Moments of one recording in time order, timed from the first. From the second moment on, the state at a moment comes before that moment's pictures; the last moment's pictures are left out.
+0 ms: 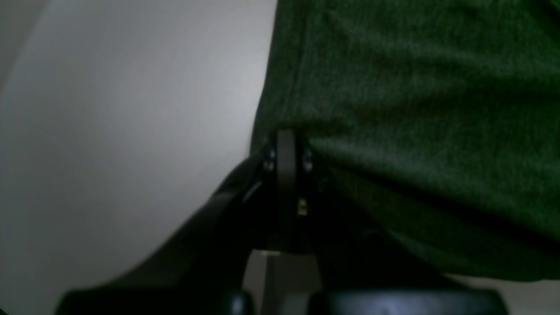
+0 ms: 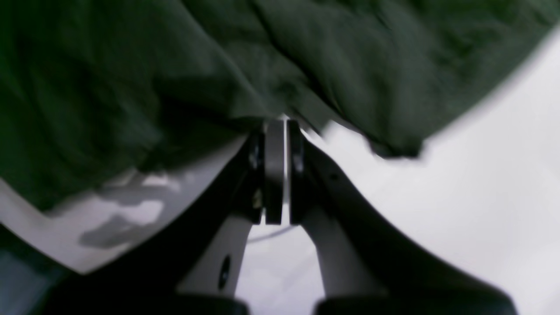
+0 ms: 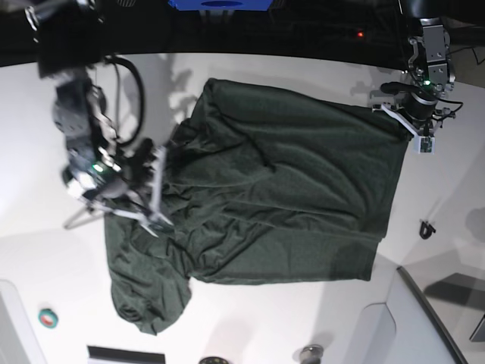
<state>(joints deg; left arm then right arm) 12.9 -17.5 -20.2 62.9 1.1 -16.6 9.4 3.5 7.3 -9.1 90.3 0.8 28.1 -63.7</state>
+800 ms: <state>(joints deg) 13.4 -17.6 -20.3 63.0 1.1 -16.6 9.2 7.2 1.6 -6.0 84.8 0.2 28.5 -63.7</state>
